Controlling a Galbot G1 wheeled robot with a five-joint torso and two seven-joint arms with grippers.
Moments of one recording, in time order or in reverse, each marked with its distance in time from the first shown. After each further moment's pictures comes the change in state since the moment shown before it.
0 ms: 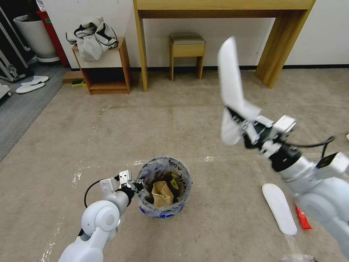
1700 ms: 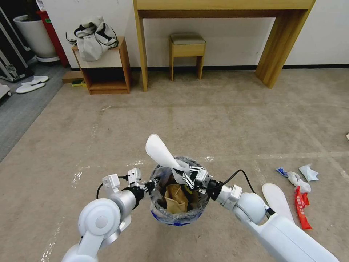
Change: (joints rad) left arm -0.013 -0.025 0.027 -0.136 -0.319 0.074 -0.198; right arm 0.222 0.277 -0.443 -0.434 -0.339 0.109 -0.158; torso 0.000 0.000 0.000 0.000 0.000
